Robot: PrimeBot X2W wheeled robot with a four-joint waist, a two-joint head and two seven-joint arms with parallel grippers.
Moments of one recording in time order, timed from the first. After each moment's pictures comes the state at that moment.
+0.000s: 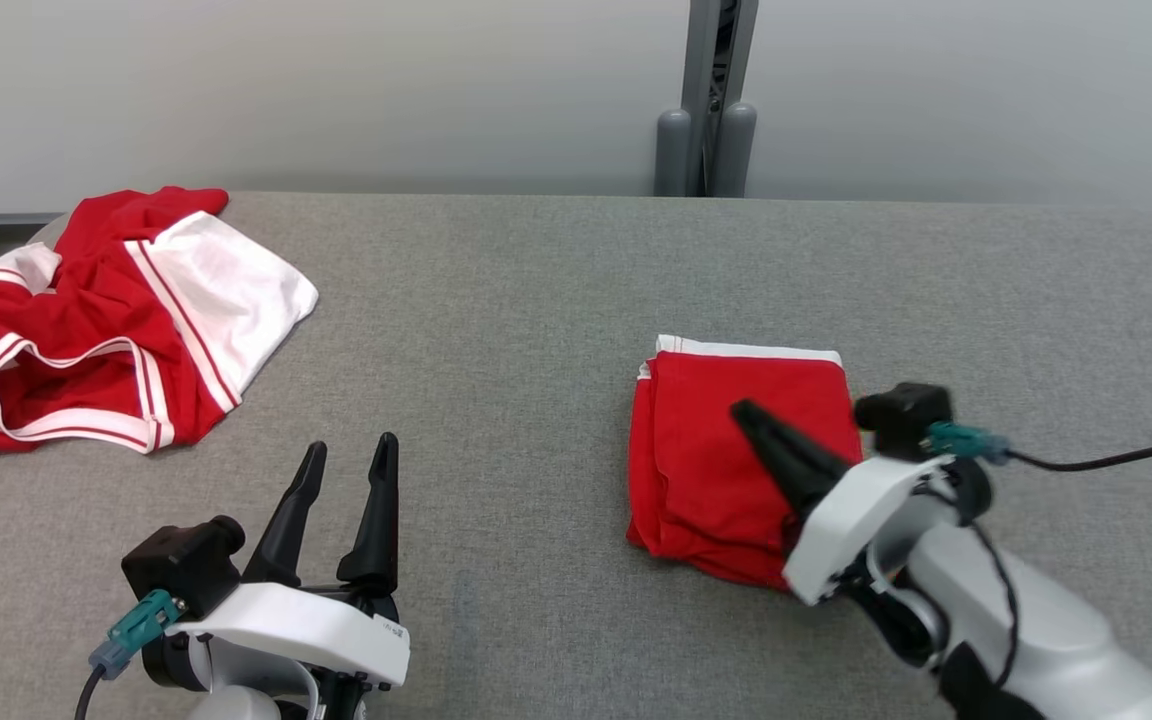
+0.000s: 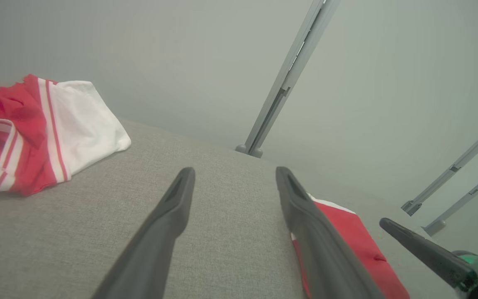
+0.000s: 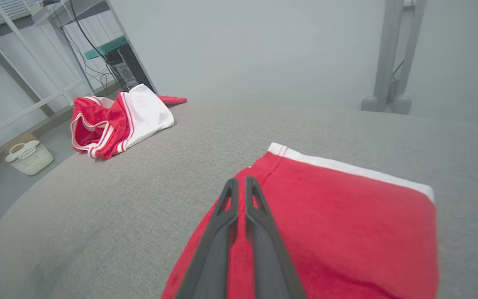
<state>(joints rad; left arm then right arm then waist) -0.12 0.29 -0.46 0.03 -0.81 0.21 -0.21 -0.65 -0.21 0.93 0.71 0.88 0.13 -0.25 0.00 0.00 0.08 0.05</state>
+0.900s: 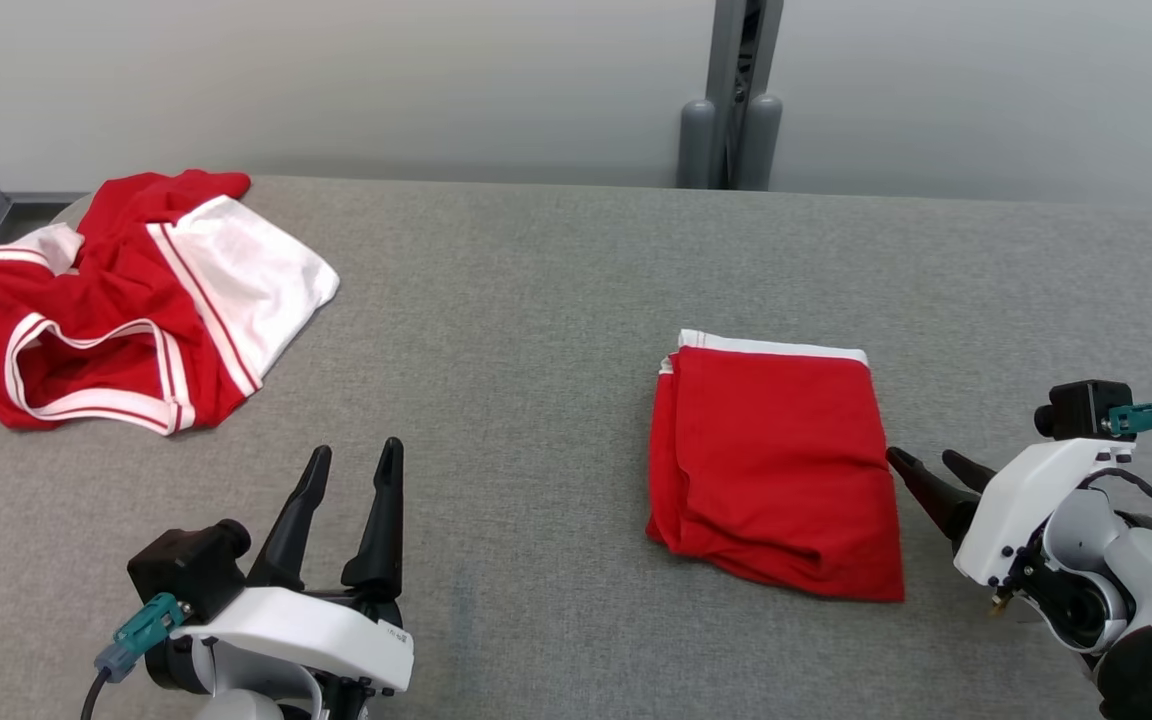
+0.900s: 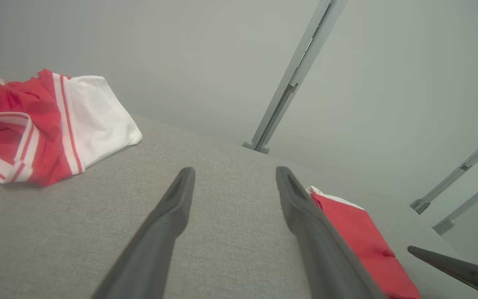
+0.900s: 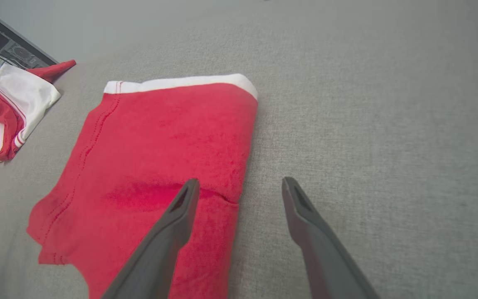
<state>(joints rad) -0.11 0.29 -0.47 0.02 -0.81 0.22 -0.21 -0.55 -0.39 0.64 0.72 1.03 0.13 0.15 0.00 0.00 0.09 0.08</state>
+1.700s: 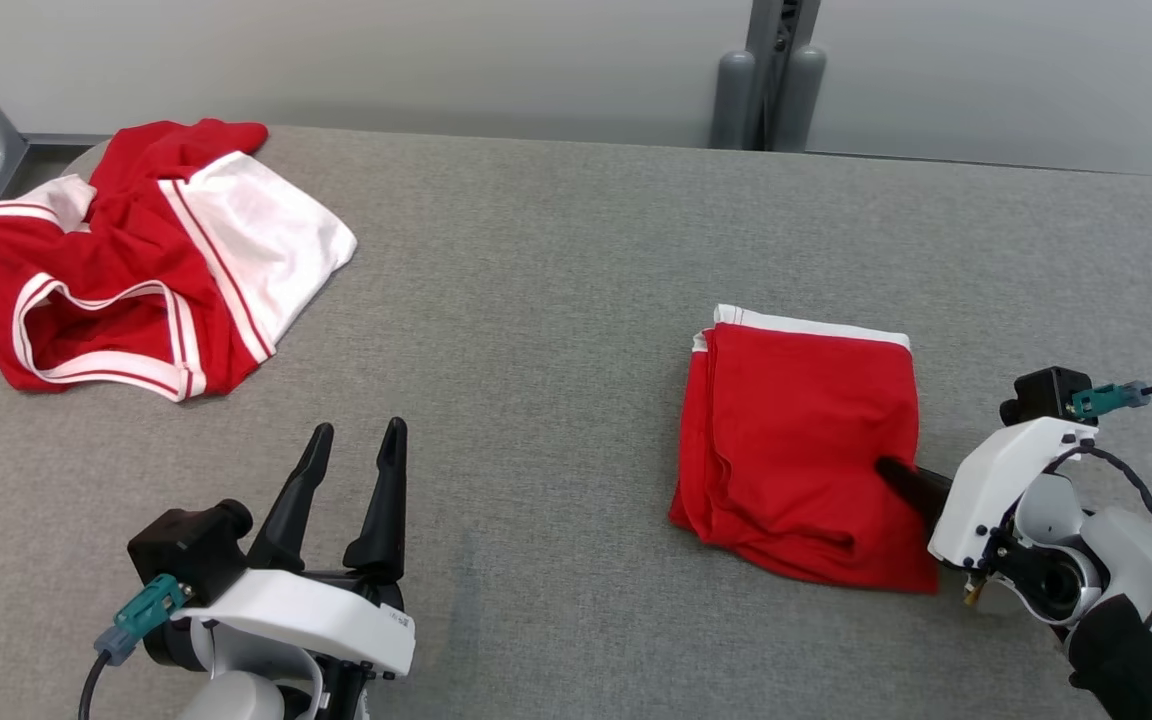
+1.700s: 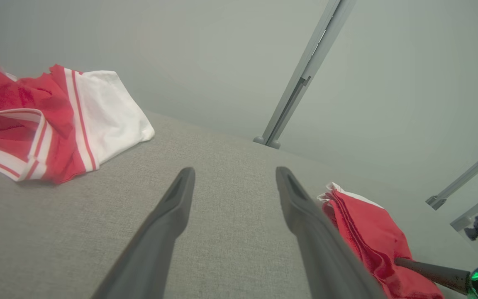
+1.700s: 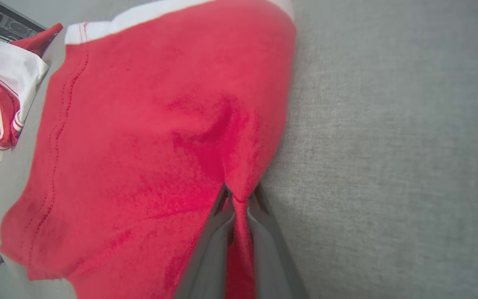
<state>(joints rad) -0.15 0.30 -0.48 0.01 -0.80 0.22 -0.21 -0.63 -0.33 0.68 0.85 1.16 0.13 0.27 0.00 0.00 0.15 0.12</state>
